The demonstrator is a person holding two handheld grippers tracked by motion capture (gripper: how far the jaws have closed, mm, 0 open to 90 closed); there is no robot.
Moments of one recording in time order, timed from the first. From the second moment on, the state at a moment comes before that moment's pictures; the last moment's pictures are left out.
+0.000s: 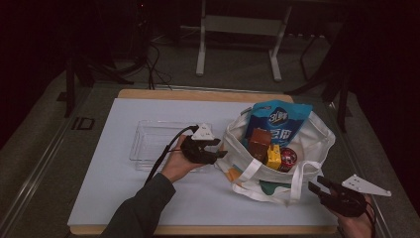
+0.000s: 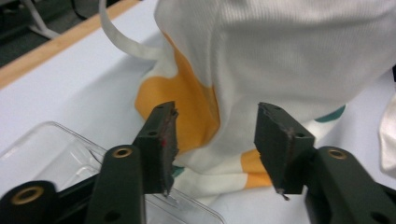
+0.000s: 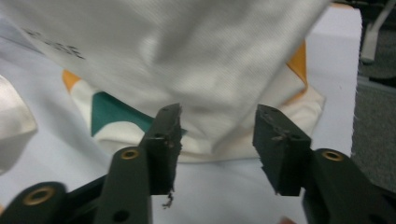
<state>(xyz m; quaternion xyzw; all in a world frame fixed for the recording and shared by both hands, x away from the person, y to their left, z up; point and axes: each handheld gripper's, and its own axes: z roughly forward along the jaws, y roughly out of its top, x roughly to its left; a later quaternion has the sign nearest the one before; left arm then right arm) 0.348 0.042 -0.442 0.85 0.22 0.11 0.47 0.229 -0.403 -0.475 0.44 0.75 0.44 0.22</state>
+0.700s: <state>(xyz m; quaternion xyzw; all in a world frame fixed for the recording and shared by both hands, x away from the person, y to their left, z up) 0.356 0.030 -0.421 0.84 0.21 0.13 0.48 0.237 -0.381 -0.446 0.40 0.76 0.46 0.24</state>
